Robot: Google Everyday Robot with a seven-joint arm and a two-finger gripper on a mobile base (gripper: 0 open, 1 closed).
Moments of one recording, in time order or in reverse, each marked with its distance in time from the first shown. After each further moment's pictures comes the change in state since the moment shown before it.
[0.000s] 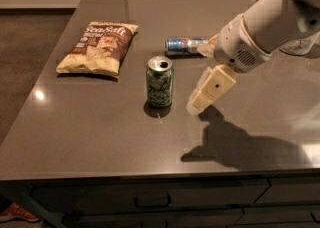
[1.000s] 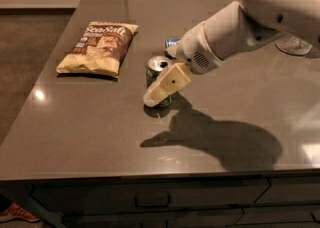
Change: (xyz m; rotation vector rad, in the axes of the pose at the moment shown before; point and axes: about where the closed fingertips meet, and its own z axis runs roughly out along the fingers) arm -0.060 -0.010 0.061 -0.023 -0.181 0.092
